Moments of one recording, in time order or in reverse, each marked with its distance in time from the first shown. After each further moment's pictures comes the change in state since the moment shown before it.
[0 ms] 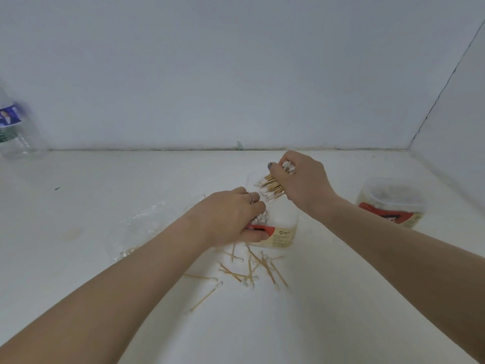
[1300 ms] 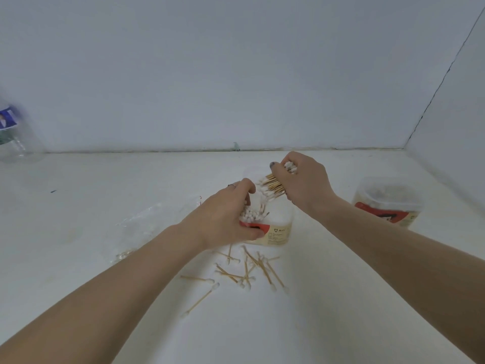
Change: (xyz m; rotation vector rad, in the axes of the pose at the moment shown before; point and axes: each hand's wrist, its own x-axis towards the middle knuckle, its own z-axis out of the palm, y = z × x) left_hand -0.003 0.006 0.006 -0.576 0.152 -0.296; right_hand 0.000 0.006 -0.006 0.033 0.011 0.056
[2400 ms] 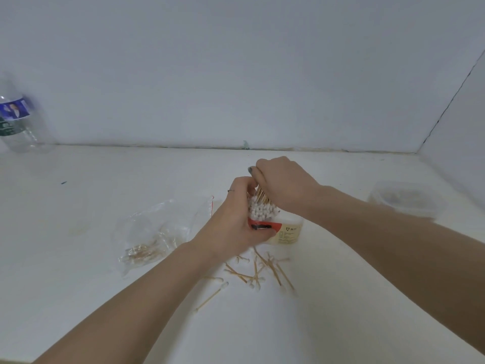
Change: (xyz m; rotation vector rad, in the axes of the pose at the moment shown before) left_hand -0.014 -0.003 0.024 -0.475 0.215 -0.063; right_hand 0.008 -0.038 0.030 -0.830 -0.338 -0.468
